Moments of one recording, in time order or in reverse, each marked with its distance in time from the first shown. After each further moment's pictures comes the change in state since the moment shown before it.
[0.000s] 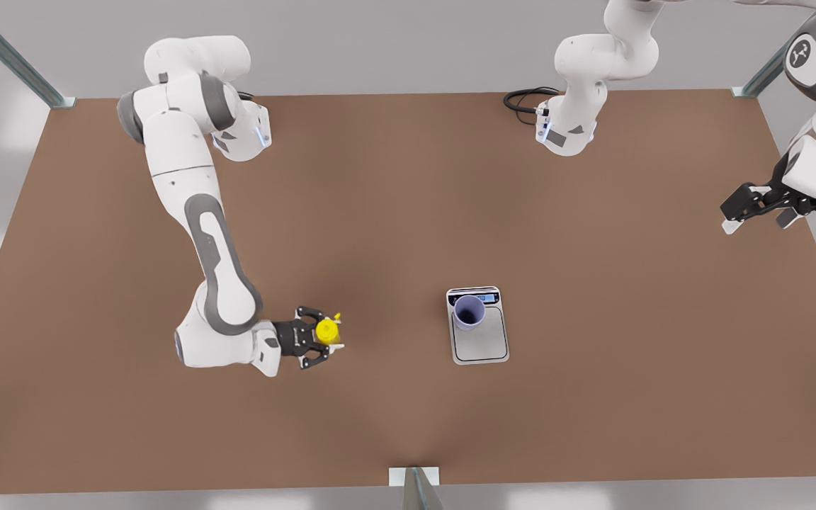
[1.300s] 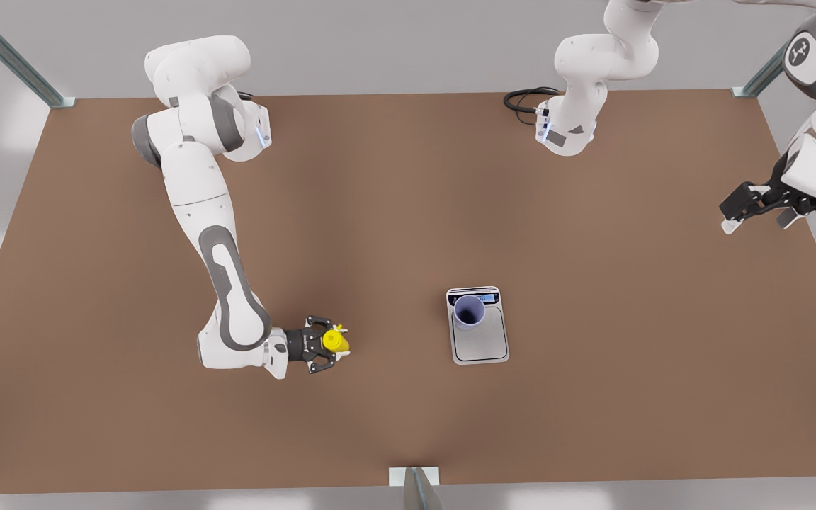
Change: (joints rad) left arm -0.001 0.006 -0.006 0.014 0.002 0.000 0.000; right arm 0.002 0.149 -0.001 0.005 0.165 0.055 -0.187
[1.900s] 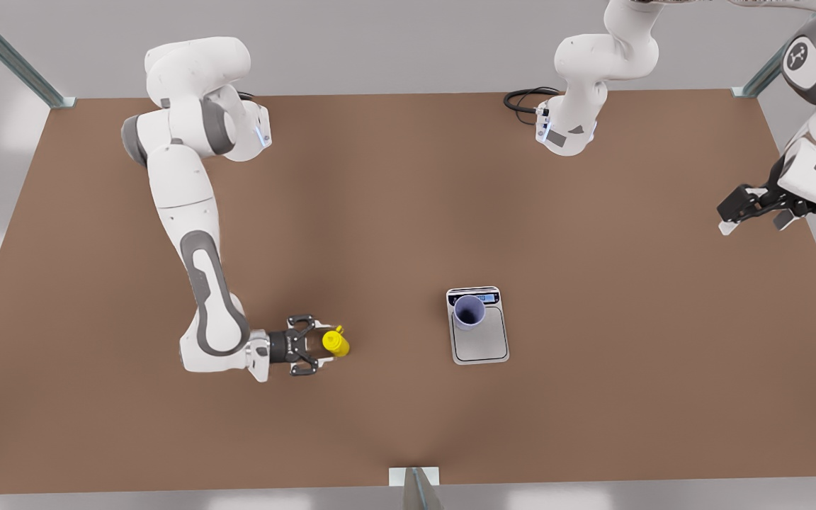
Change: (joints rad) left arm -0.001 0.005 0.000 -0.006 -0.001 -0.010 0.002; right arm -0.080 0.000 -0.002 -0.008 -0.022 -0.089 0.003
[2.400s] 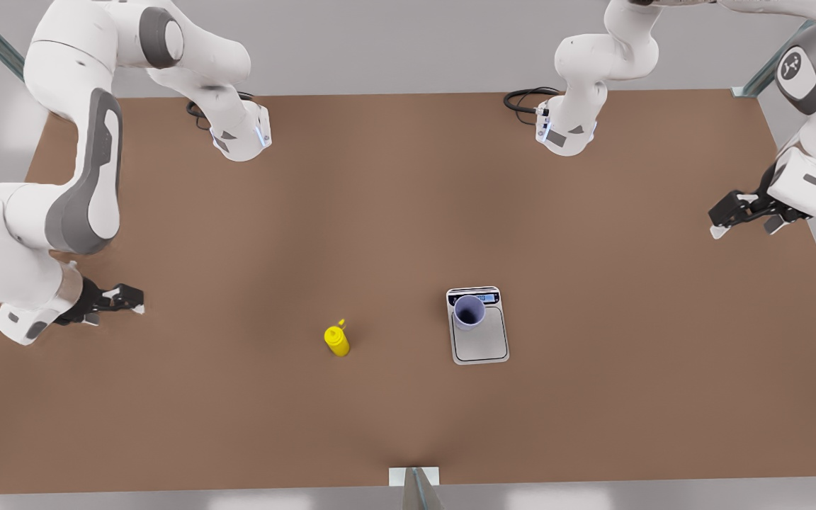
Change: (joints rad) left arm -0.004 0.033 -0.003 0.001 -0.007 -0.011 -0.001; right arm -0.116 -0.687 -0.118 -0.073 -1.173 -0.152 1.958
